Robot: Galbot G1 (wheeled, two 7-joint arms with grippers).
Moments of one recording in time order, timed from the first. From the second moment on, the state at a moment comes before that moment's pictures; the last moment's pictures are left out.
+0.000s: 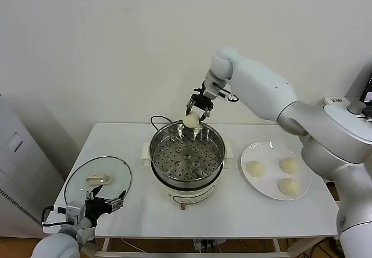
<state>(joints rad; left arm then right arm) 1.44 -0.87 -0.40 -2.03 -0.62 0.43 -0.22 0.40 1.35 -0.82 0.76 -0.30 0.82 -1.24</state>
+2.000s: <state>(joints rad) 1.45 -0.88 -0.42 -2.05 -0.63 0.44 -0.22 0.59 0.98 -1.22 0.95 0.16 0.62 -1.23</state>
